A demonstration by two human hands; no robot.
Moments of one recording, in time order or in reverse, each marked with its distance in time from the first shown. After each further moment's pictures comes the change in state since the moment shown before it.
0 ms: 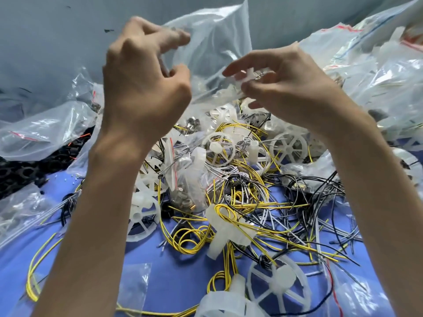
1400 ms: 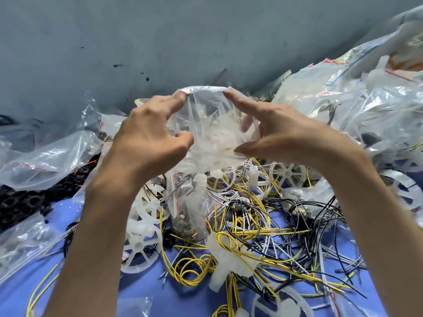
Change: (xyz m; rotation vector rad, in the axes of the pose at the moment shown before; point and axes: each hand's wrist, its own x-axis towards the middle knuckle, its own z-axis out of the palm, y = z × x) left_hand -0.002 -0.019 0.003 0.097 -0.267 -0.052; right_hand 0.004 0.021 -0.007 -0.269 -0.240 -0.030
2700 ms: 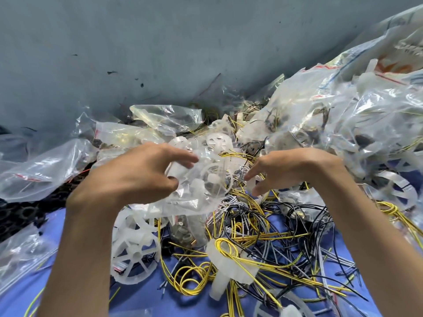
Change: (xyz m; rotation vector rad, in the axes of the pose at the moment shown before) left_hand -0.004 -0.007 -0.010 0.131 -0.587 0.113; right_hand 0.007 0.038 0.028 -0.430 -0.647 0.188
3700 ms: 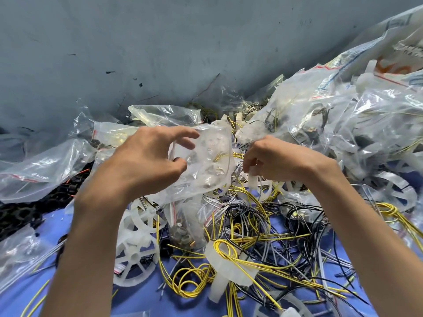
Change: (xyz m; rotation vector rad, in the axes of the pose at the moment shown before) left_hand 0.010 -0.005 0.007 -0.137 0.281 0.007; right_hand 0.010 0.007 0.003 0.128 0.434 -0.104
